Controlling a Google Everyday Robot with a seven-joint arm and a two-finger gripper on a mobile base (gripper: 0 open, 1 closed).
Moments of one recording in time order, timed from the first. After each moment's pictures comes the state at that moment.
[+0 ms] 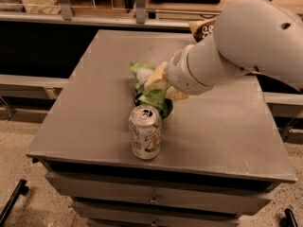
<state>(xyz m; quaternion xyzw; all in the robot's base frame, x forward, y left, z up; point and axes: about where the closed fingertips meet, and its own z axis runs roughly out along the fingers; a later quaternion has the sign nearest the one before) 0.517 -0.025 0.887 -0.93 0.10 -0.20 0.29</state>
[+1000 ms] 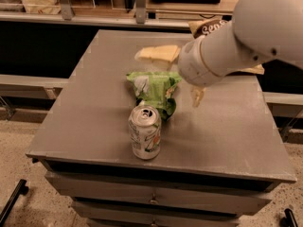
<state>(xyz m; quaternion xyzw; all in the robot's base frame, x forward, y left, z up) 0.527 -0.042 0.903 -0.92 0.14 -0.17 0.32</state>
